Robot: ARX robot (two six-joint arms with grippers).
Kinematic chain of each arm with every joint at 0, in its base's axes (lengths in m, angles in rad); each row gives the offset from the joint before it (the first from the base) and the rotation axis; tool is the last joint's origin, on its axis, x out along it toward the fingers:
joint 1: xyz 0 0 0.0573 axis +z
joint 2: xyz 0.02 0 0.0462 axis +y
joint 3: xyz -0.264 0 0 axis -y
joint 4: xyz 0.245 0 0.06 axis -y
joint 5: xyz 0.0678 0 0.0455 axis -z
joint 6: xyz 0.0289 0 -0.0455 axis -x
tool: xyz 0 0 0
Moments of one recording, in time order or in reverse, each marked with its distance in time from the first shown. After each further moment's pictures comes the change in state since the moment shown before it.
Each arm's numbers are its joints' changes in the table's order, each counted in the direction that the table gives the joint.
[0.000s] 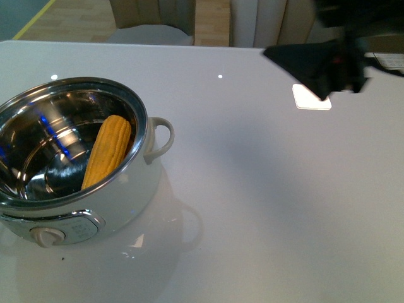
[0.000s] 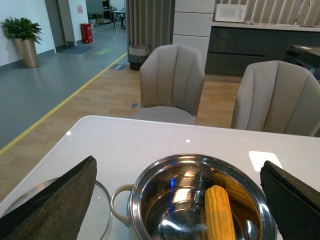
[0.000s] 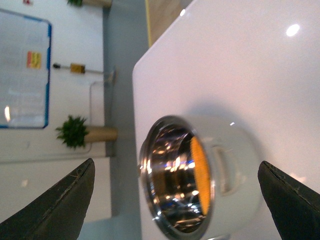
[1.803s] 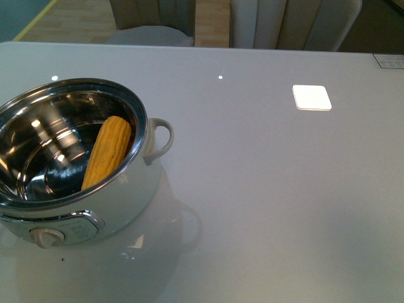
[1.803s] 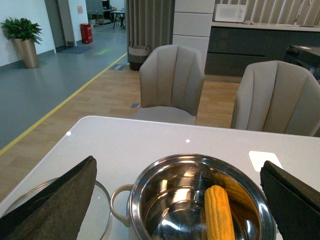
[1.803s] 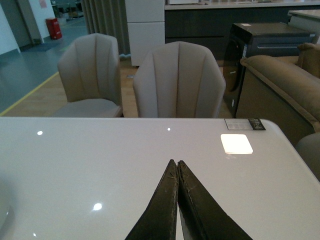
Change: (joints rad) left arm 0.000 0.000 0.000 0.000 0.000 0.000; right arm -0.360 -1.312 -0.737 -0.184 0.283 1.049
